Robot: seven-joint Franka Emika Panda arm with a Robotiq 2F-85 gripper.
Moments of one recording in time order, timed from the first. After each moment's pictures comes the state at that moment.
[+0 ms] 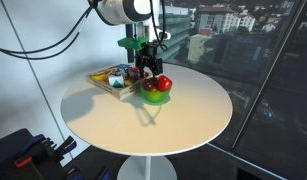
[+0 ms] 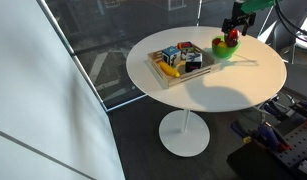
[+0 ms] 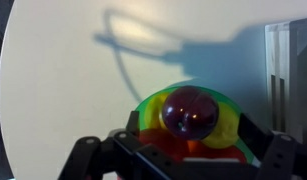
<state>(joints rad) -0.06 0.31 -0.10 -1.95 -0.08 2.19 0.16</state>
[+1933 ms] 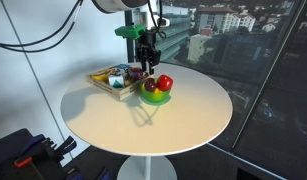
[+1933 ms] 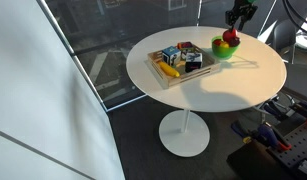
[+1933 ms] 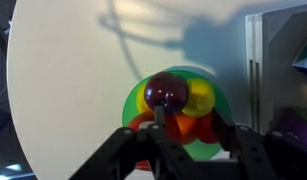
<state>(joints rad) -0.06 0.23 -0.09 -1.97 -0.06 2.19 0.16</state>
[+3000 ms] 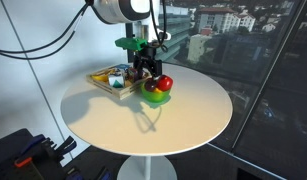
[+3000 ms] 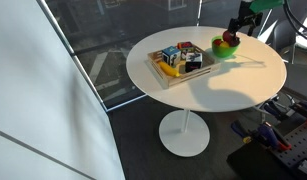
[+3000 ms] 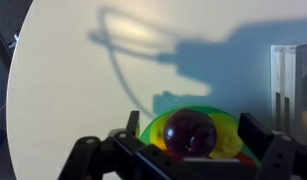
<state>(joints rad) -0.08 0.25 -0.11 -2.03 -0.06 2.20 0.11</state>
